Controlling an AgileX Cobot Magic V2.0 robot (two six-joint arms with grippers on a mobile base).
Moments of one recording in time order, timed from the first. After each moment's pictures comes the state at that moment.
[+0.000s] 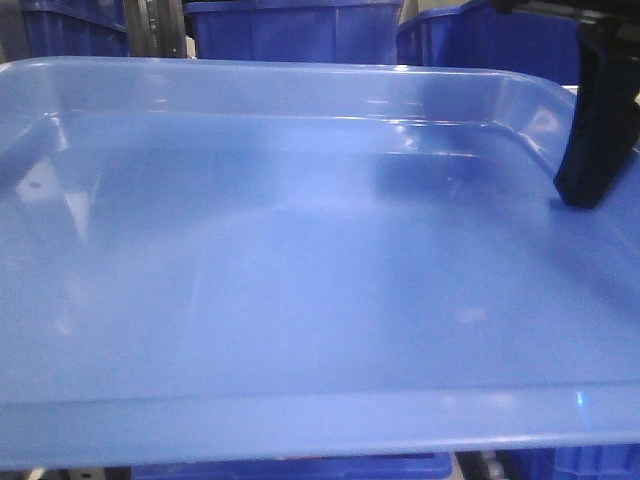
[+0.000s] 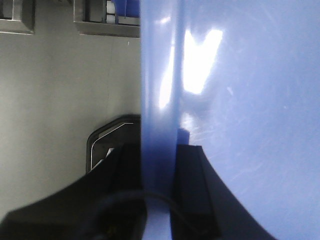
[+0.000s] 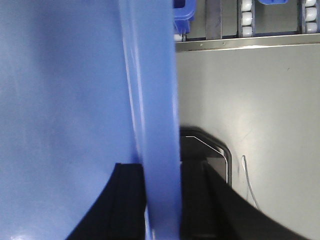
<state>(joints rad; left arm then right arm) -0.63 1.16 -0.98 -0.01 1.10 -0.61 0.57 1.24 -1.01 0.02 1.02 0.67</state>
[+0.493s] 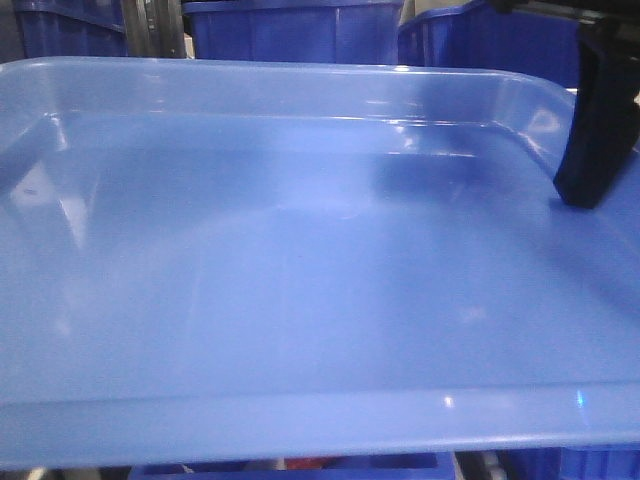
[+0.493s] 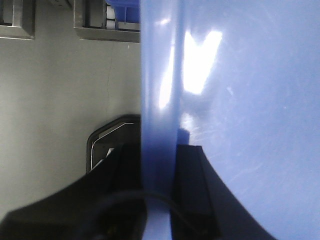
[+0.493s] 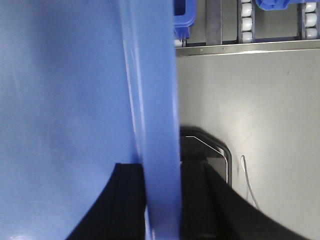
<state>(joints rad) -0.63 1.16 -0.98 -0.01 1.10 -0.61 0.57 1.24 -1.01 0.02 1.02 0.67</state>
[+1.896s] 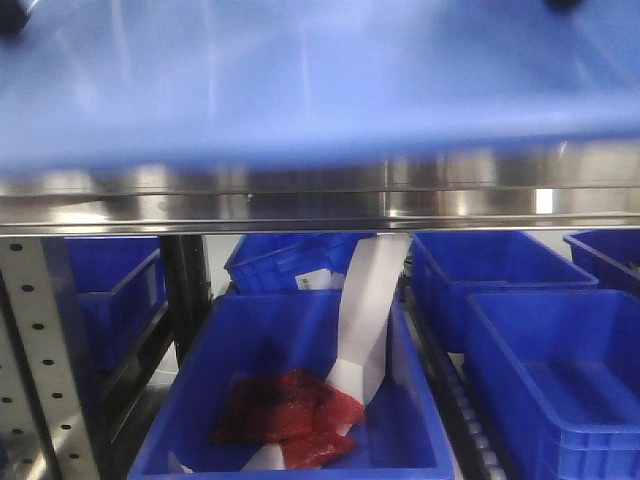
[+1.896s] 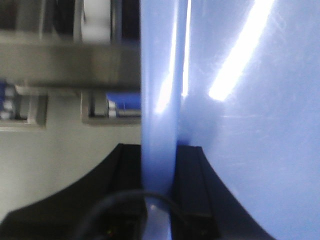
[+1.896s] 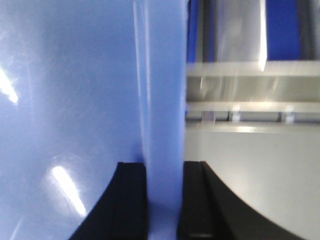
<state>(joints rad) -0.60 1.26 -1.26 0.14 1.04 -0.58 0.55 1.31 -1.36 -0.10 1.10 0.59</state>
